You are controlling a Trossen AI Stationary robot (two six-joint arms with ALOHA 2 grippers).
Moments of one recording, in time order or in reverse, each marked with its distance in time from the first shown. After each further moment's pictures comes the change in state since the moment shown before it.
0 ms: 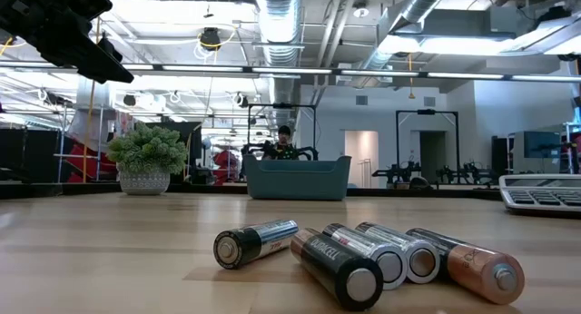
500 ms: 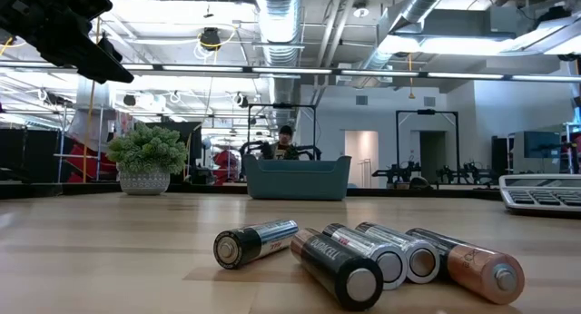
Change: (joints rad) left arm 0.000 0.000 0.000 0.000 0.000 -0.003; right arm 0.000 0.047 0.000 0.049 -0.009 -0.014
